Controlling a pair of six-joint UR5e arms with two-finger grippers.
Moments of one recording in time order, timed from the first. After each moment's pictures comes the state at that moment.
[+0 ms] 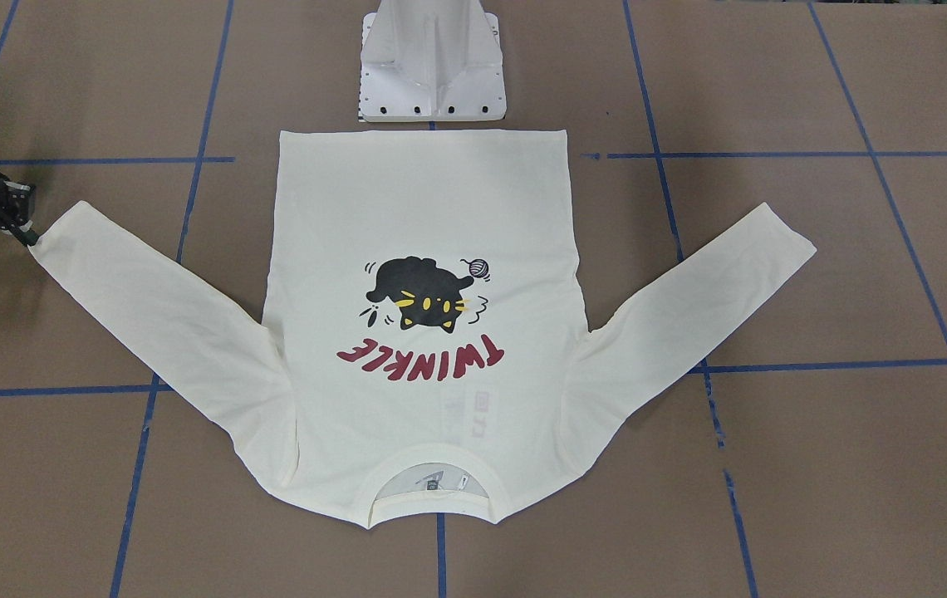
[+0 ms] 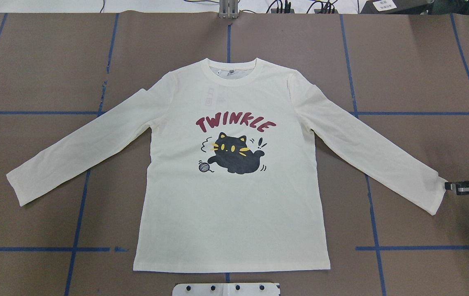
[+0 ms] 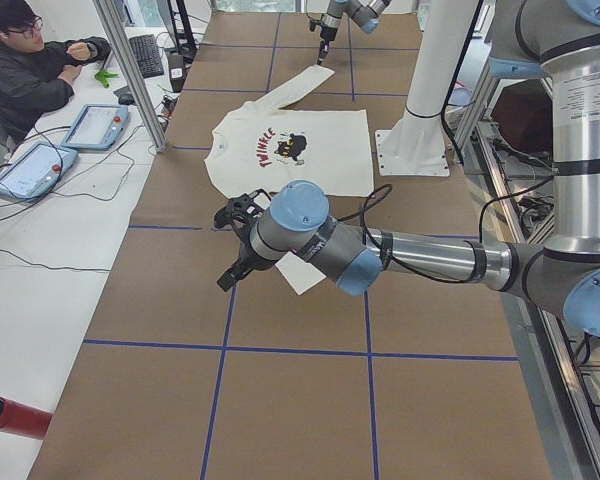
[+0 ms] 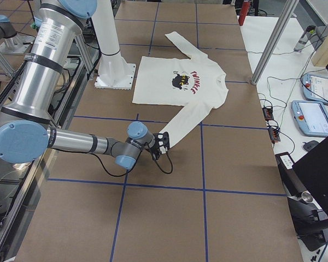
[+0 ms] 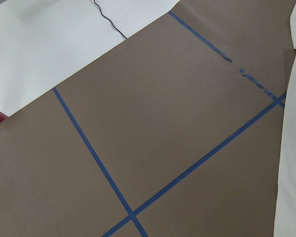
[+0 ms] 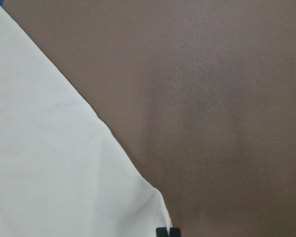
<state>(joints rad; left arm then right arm) -1.62 -1.44 -1.82 -2.12 -2.41 0.19 0.75 -1.94 1.63 -0.31 1.89 1.04</state>
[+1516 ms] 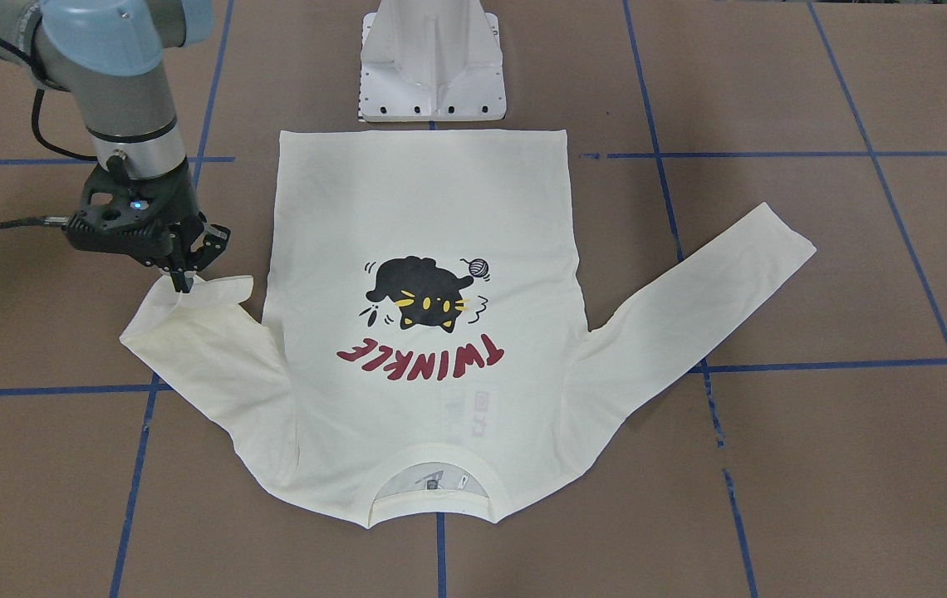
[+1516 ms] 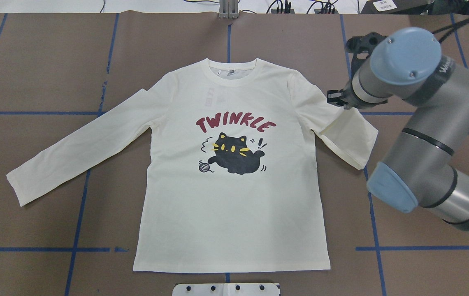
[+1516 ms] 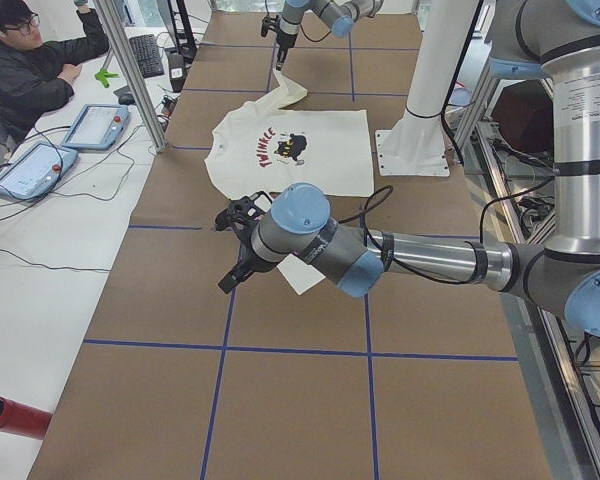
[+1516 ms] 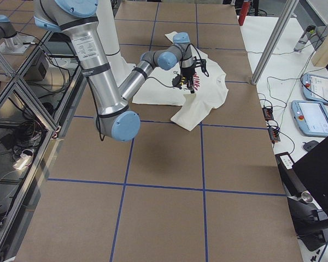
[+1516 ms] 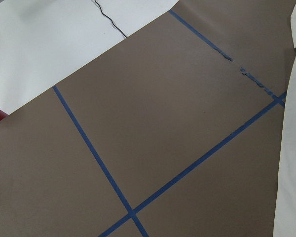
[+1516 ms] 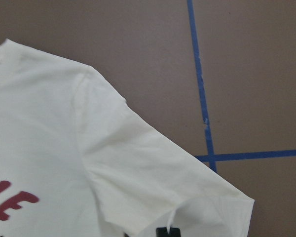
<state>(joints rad) -1.62 -1.43 -1.82 -2.12 -2.41 0.19 0.76 -1.06 1.96 -1.80 1.75 1.06</state>
